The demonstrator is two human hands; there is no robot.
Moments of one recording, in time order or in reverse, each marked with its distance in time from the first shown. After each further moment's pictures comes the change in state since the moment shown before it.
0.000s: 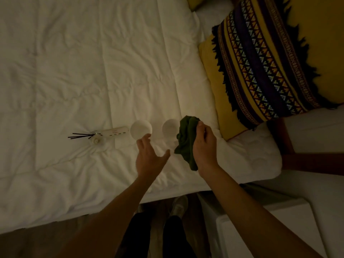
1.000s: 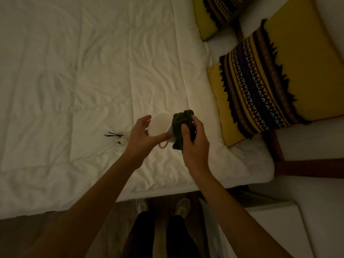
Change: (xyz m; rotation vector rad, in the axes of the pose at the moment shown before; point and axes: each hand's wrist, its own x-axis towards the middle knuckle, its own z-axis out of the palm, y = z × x) left_hand -0.012 0.069 -0.195 -0.696 -0.182 -0.106; right_hand -0.112 -0.086 0.030 -0.083 -0.093 -0.412
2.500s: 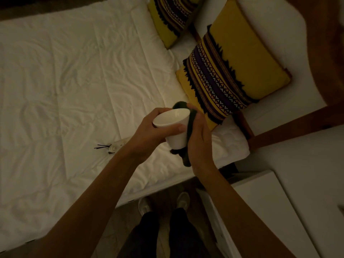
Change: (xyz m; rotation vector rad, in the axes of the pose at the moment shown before) left_hand -0.083 0.121 0.056 -0.090 -0.530 0.043; right_hand -0.050 -0.088 -0.085 0.384 0.126 0.026
